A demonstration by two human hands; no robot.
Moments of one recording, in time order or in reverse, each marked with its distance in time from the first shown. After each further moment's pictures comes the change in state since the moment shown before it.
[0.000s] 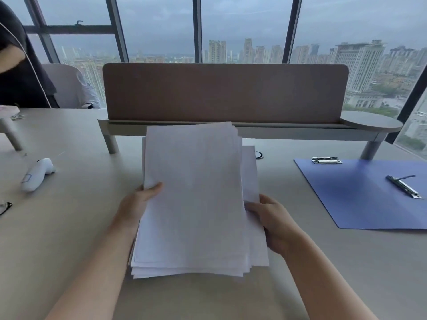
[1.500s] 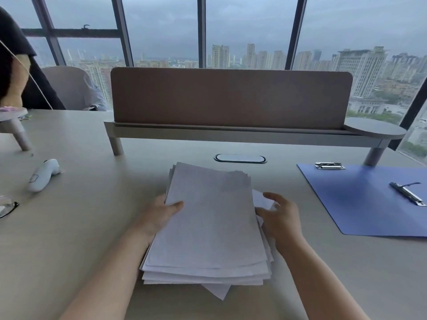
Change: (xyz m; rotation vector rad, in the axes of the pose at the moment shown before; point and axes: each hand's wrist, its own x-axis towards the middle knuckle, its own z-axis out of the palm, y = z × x) left_hand 0.004 -0.024 0.014 0.303 -0.144 0.001; right_hand 0.025 0.014 -0.013 -0.223 0.494 -0.174
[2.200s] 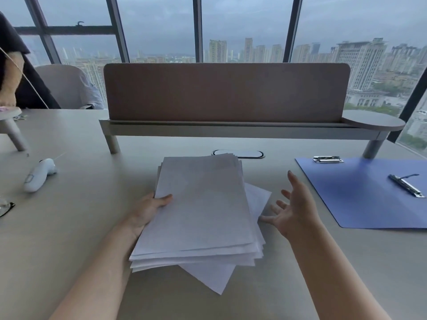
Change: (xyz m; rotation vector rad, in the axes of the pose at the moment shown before) left_hand 0.006 0.002 -0.014 -0.319 -0.061 -0.199; right_hand 0.011 -0.031 -0.019 0.648 -0.007 0.477
